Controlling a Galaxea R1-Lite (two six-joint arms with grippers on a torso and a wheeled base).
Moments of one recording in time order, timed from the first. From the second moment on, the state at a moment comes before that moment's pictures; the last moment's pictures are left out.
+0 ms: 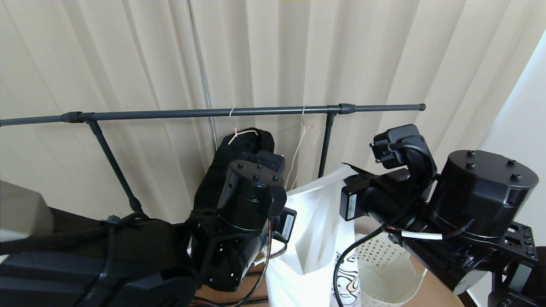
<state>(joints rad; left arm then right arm) -0.88 1.87 -0.94 -0.47 0.51 -0.09 0.81 1.67 -0.65 -0.94 -0.51 0.01</state>
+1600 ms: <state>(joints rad) -0.91 1.78 -0.64 -0.63 0.51 -0.09 0.69 1.65 -0.66 -0.94 -0.52 -0.08</state>
